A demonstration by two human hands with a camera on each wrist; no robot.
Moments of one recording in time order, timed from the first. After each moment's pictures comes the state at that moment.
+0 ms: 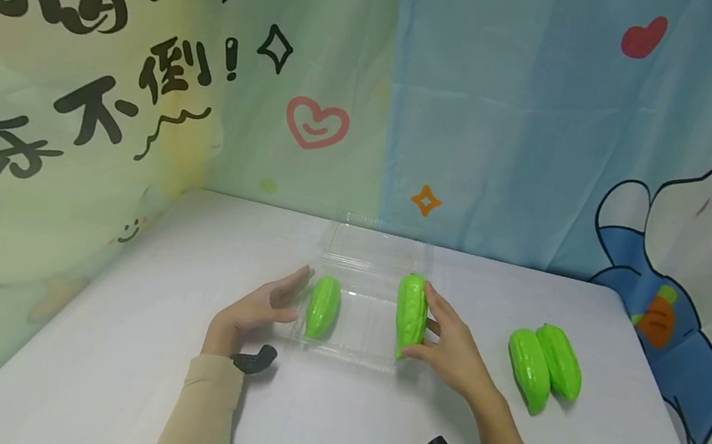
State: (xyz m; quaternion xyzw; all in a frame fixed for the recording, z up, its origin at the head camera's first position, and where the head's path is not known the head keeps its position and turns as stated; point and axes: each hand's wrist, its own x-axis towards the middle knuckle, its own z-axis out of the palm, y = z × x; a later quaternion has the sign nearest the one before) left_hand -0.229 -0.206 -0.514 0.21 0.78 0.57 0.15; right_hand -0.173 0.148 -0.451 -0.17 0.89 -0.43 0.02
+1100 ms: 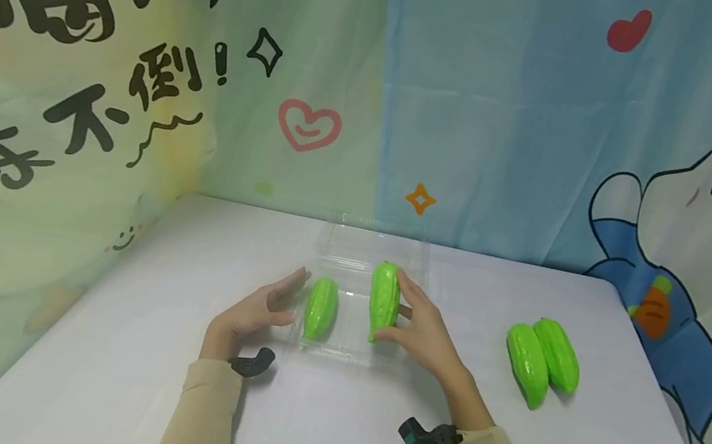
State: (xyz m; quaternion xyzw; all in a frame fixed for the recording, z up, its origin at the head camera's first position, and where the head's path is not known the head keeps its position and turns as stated) left_hand -0.214 -0.200 -0.485 0.22 0.77 0.57 0.17; right_hand -0.189 0.115 -0.450 -0.16 0.87 -0.46 0.03
